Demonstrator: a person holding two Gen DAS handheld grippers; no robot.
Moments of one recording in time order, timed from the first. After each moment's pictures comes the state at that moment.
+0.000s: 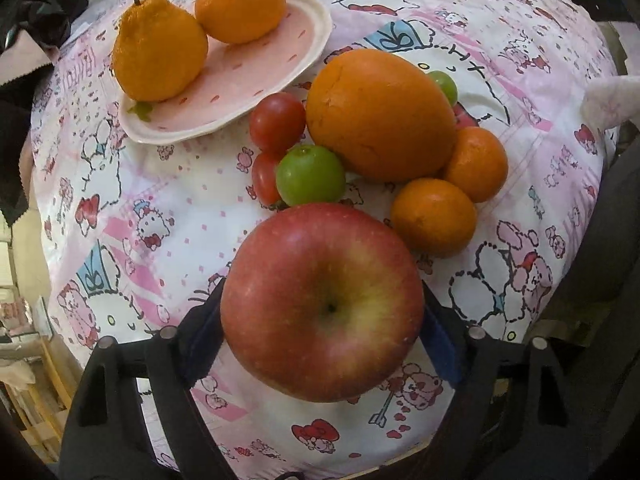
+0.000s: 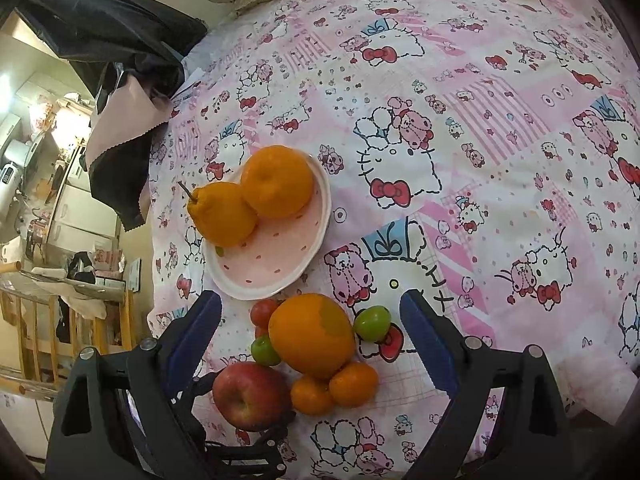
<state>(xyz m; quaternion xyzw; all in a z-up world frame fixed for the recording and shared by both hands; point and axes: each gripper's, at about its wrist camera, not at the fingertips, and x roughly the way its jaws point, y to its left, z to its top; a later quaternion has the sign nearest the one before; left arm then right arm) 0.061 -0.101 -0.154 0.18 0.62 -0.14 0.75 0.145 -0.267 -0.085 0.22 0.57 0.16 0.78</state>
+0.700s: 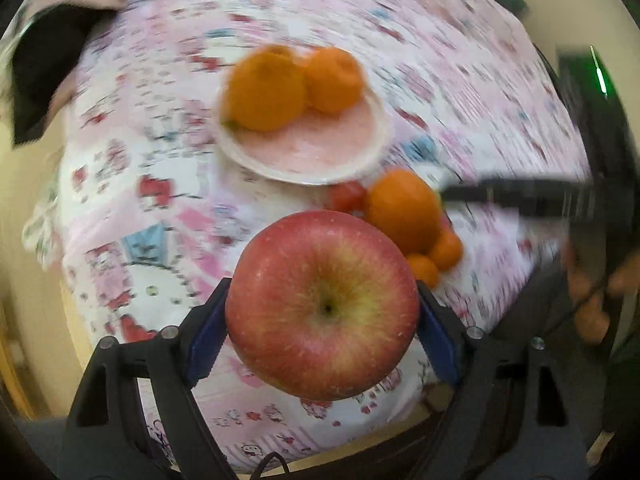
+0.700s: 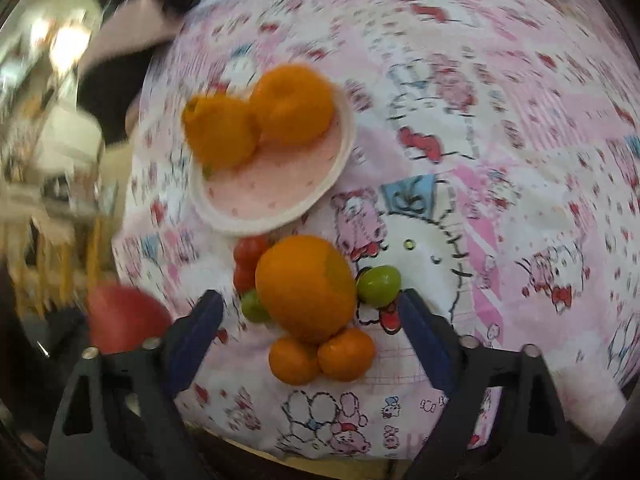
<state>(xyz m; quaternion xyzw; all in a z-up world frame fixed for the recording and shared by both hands) 0.066 -0.006 -0.061 -0.03 0.60 -0.11 0.80 0.137 -0.203 -0.115 0.06 0.64 0.21 0.74</state>
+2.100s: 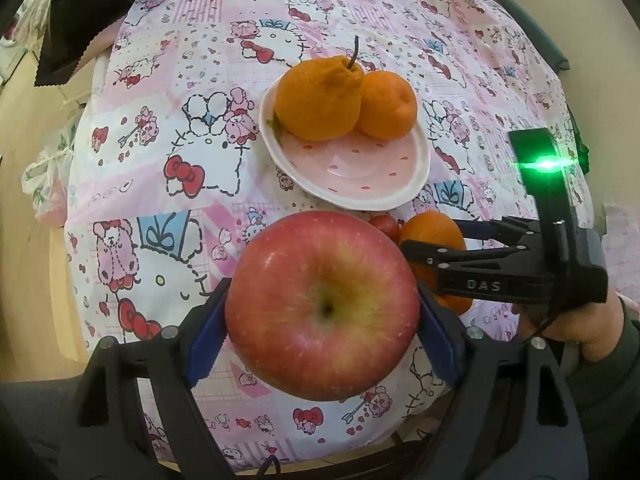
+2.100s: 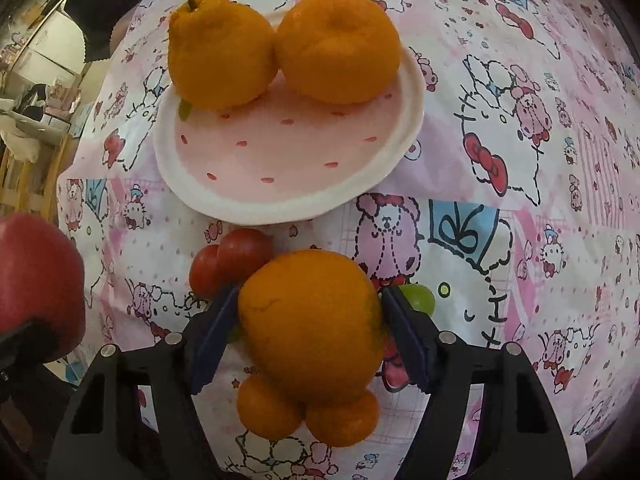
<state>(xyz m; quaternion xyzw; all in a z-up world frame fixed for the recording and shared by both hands) 0.089 0.015 -0.075 -0.11 0.60 -0.07 0.79 0.161 -0.161 -0.157 -0.04 0.66 0.22 0.72</state>
